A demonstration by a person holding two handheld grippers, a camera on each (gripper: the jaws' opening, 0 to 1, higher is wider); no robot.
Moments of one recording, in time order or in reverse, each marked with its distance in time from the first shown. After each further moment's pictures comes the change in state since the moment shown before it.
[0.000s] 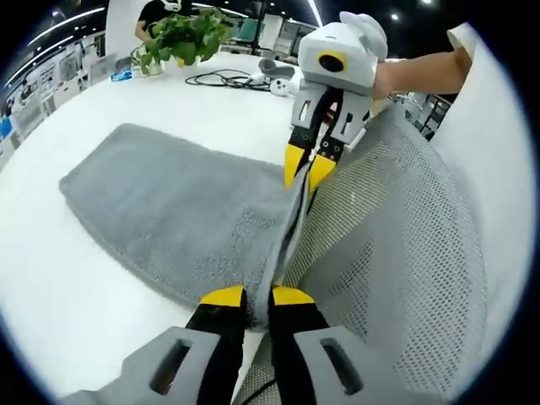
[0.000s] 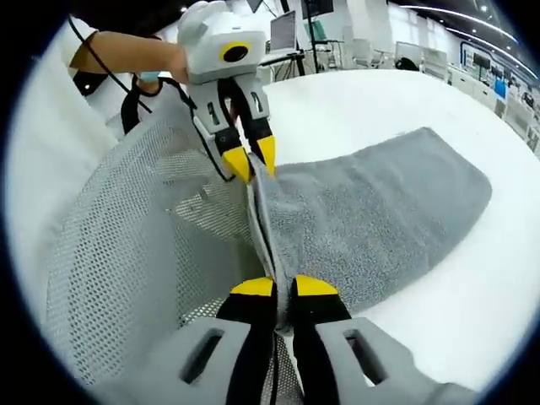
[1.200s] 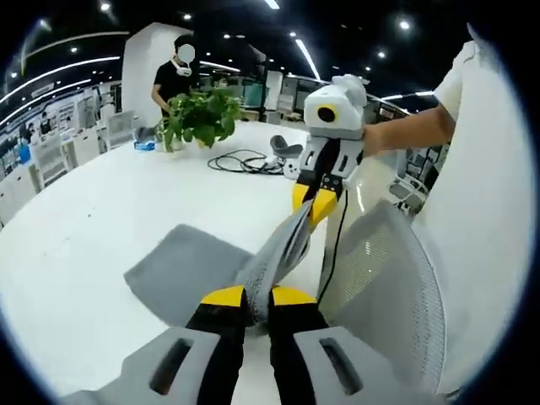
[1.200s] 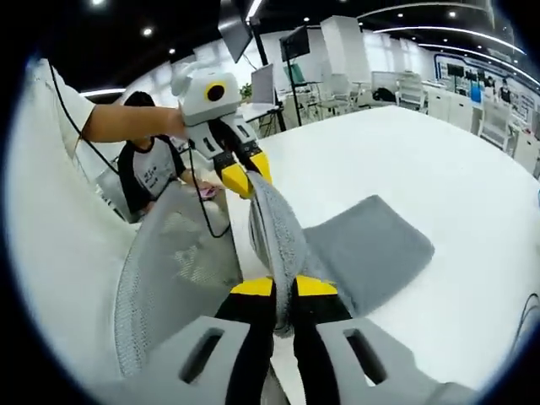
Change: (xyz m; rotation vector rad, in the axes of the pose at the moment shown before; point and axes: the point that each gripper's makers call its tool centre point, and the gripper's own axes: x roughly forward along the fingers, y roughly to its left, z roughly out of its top) left arm -0.074 0.041 0.095 0.027 -0.321 0.093; right arm -0.078 -0.027 0.090 0.084 -0.221 -0.084
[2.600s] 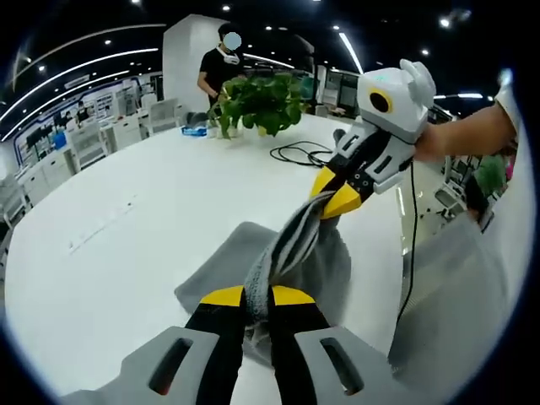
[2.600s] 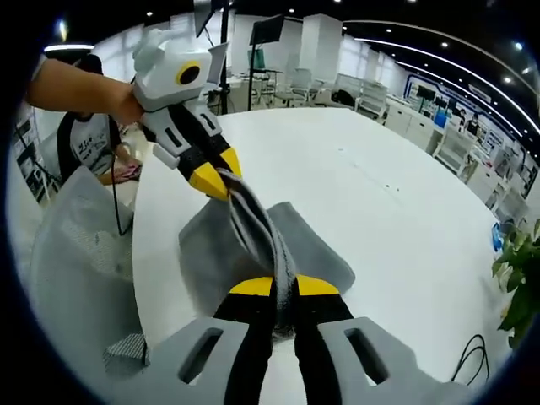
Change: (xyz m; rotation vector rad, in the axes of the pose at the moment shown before) left arm 0.050 0.109 -0.011 -0.060 0.061 0.216; right arm 0.046 -0.124 0.014 -0.142 0.100 -0.298
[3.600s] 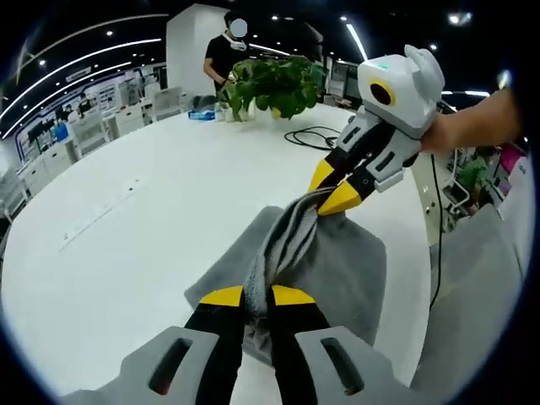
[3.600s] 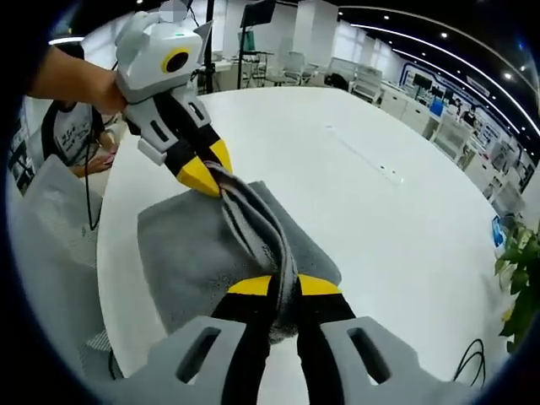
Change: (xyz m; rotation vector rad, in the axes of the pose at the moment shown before) left arm 0.041 0.034 -0.019 -0.011 0.052 0.015; right arm 0.045 -0.037 -0.020 -0.006 0.076 -0.043
